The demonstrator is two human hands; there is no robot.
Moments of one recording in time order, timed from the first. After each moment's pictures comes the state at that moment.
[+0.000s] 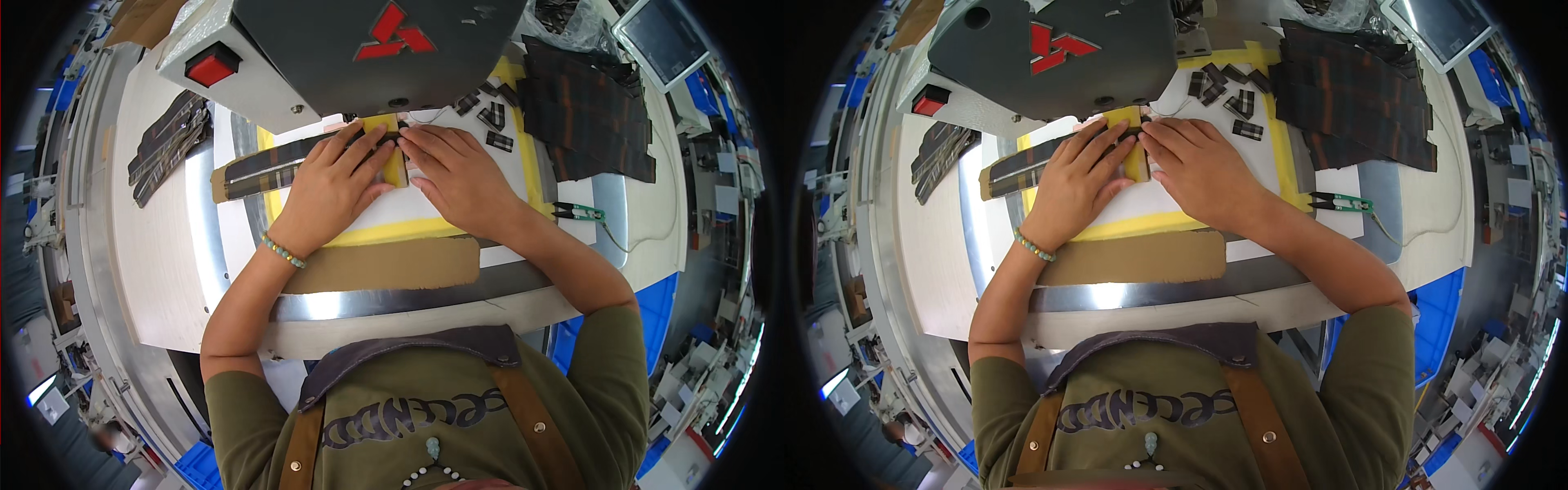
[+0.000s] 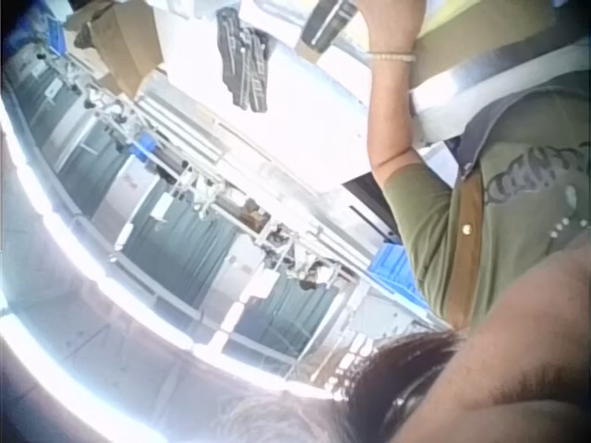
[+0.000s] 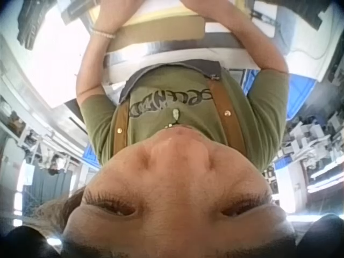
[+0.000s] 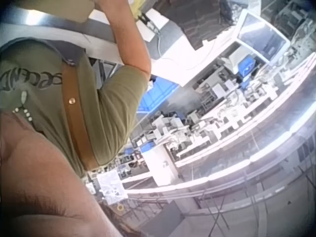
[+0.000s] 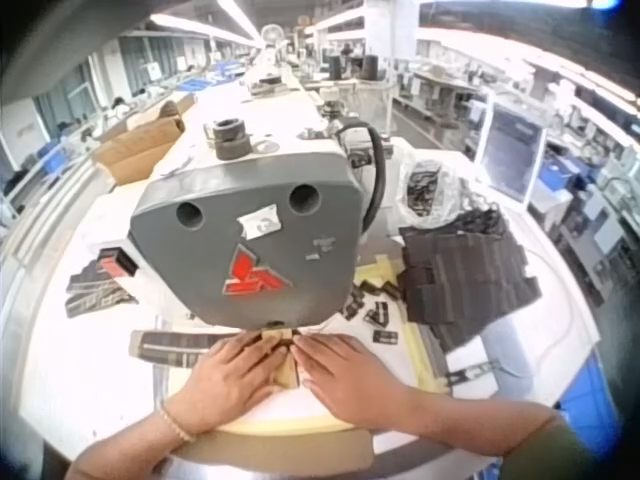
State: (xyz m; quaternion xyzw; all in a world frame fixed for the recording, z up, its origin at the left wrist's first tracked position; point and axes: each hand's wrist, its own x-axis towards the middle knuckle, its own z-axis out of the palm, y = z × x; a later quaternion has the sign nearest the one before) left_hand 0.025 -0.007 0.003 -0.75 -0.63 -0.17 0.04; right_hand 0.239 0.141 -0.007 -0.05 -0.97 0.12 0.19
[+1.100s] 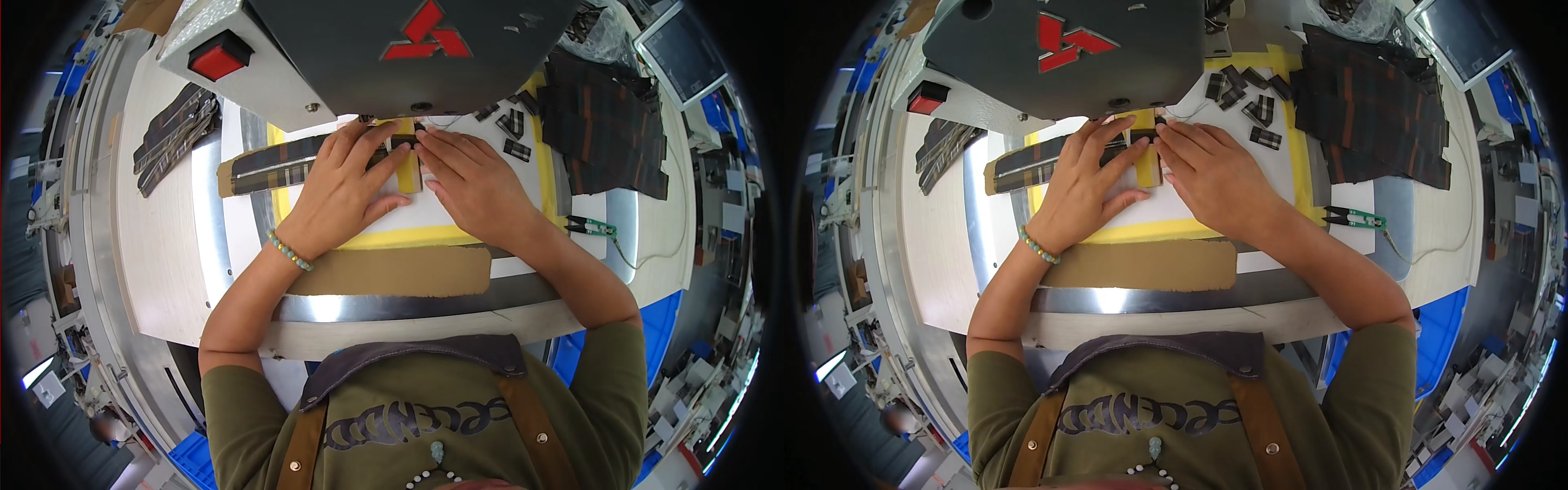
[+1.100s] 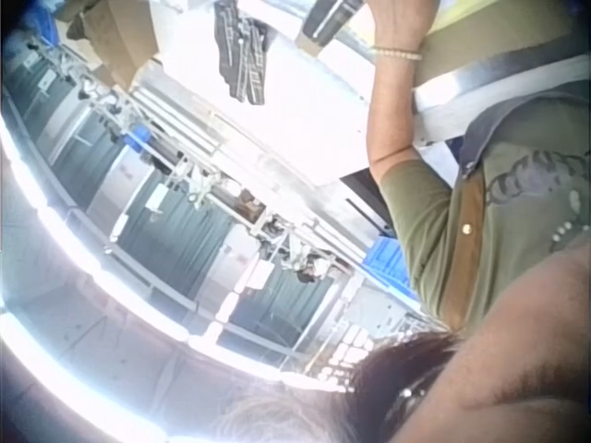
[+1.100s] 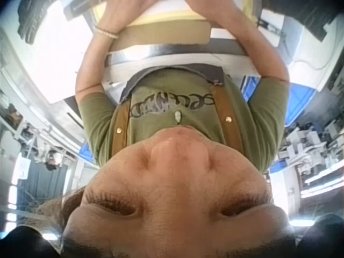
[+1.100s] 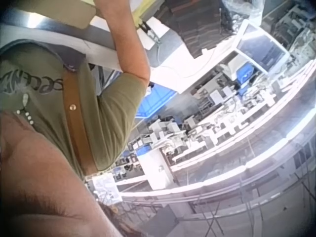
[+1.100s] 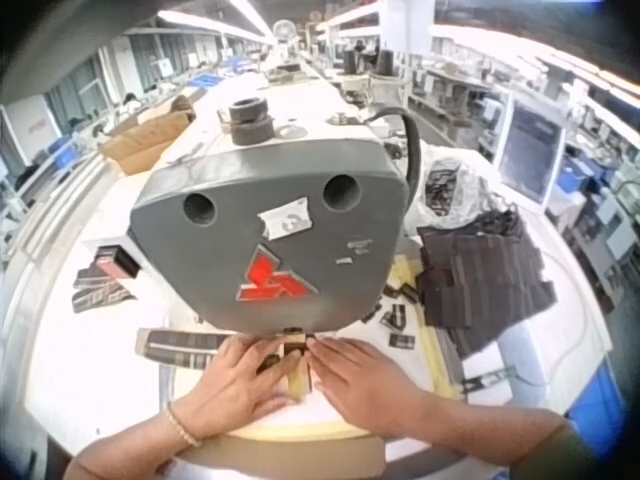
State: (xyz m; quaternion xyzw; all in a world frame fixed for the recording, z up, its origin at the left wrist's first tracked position) left_hand 0.024 -0.008 0.005 -0.74 -0.64 -0.22 0.00; right_hand 0.236 0.144 -0.008 -0.04 -0.98 0.11 0.19
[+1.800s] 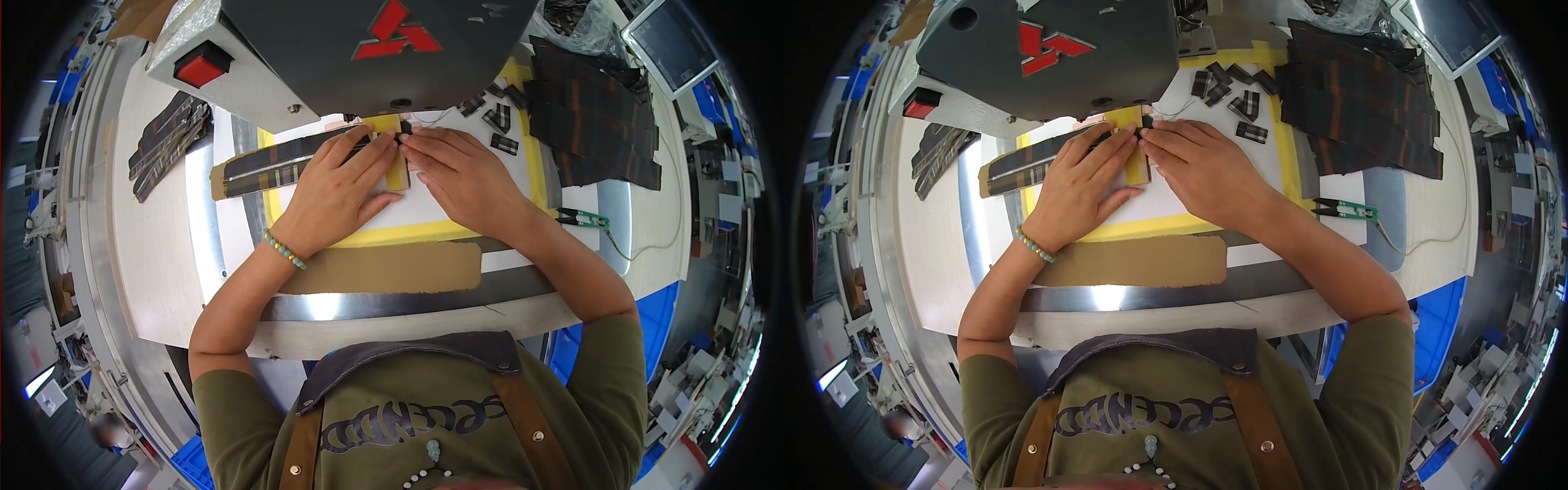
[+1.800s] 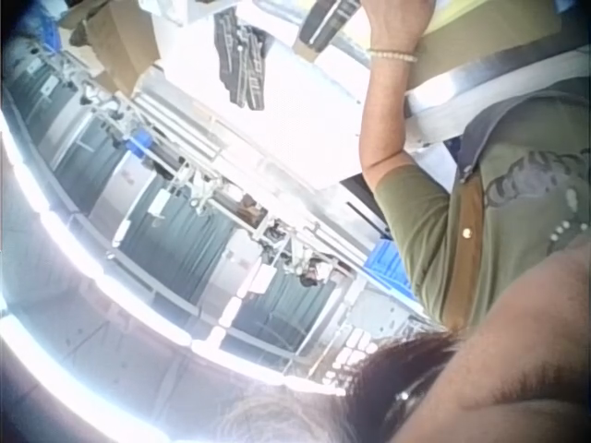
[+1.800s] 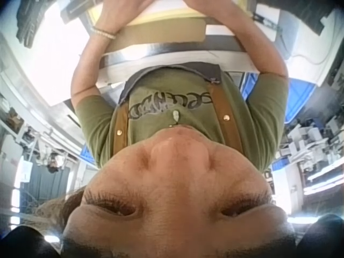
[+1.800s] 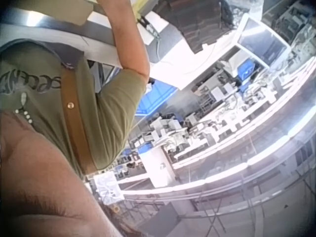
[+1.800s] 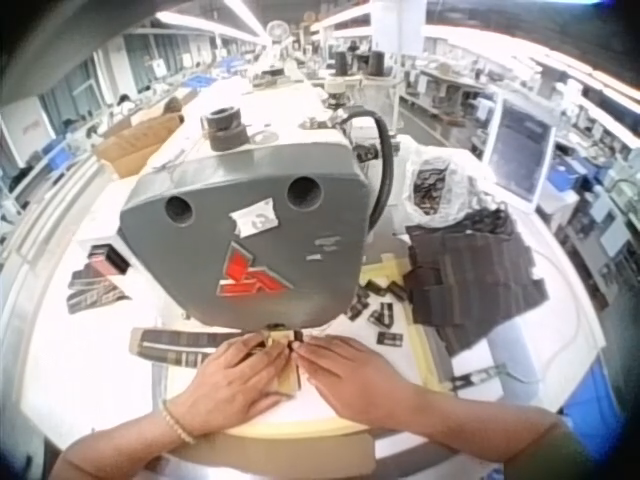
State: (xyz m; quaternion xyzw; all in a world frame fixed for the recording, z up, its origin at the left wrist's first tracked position) left_hand 0.028 -0.006 0.003 -0.77 -0.62 -0.17 0.04; right_hand 0.237 0.148 -0.010 -0.03 -0.96 0.15 0.22
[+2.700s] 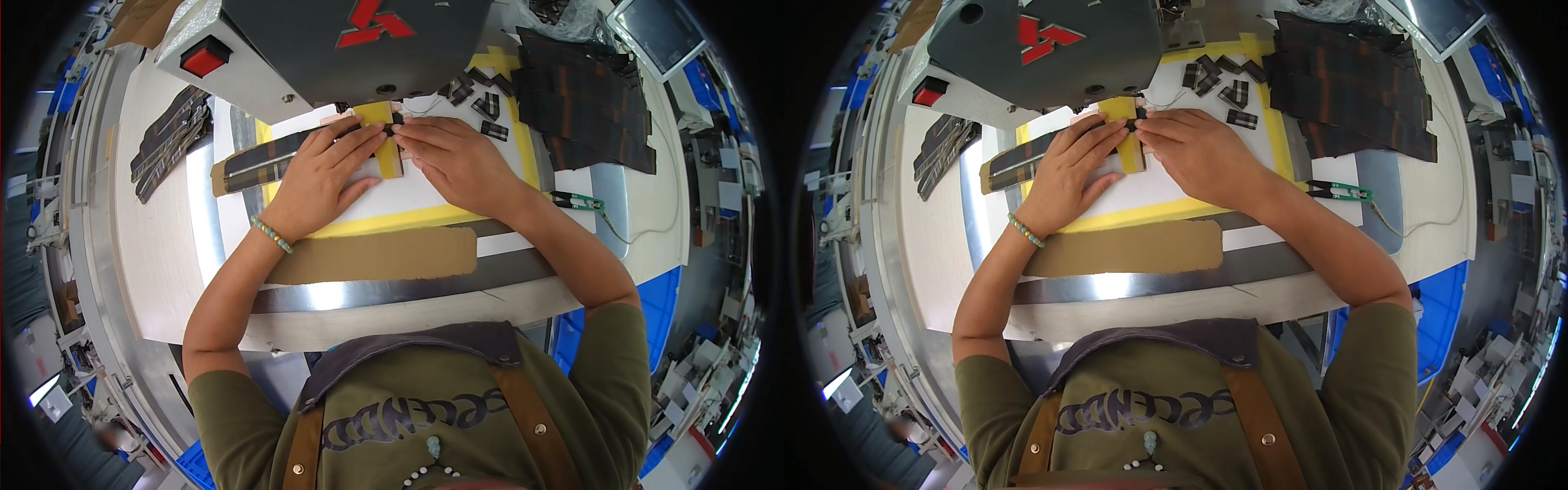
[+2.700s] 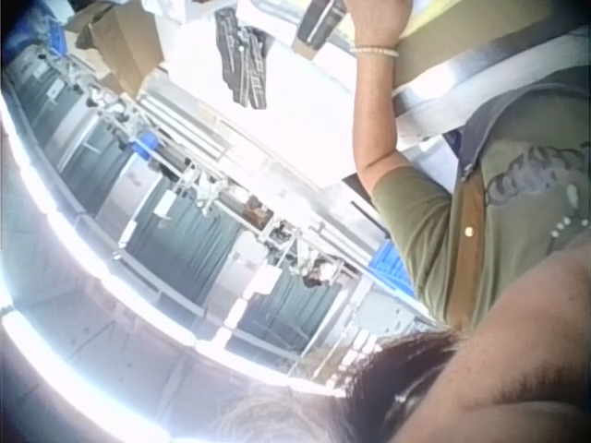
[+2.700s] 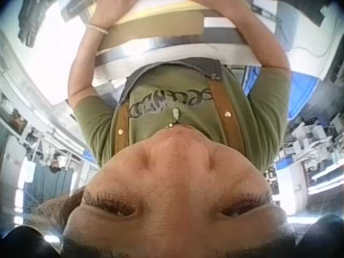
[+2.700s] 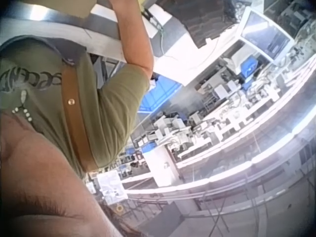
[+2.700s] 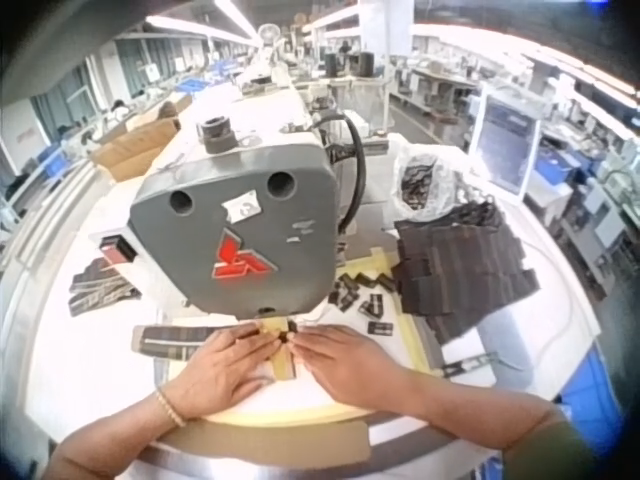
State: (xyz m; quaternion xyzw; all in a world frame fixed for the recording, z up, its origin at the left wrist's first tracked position) left_hand 0.012 -0.010 0.003 -0.78 -0.60 -0.18 0.00; right_hand 0.241 0.155 -0.014 -0.03 -0.96 0.16 0.24
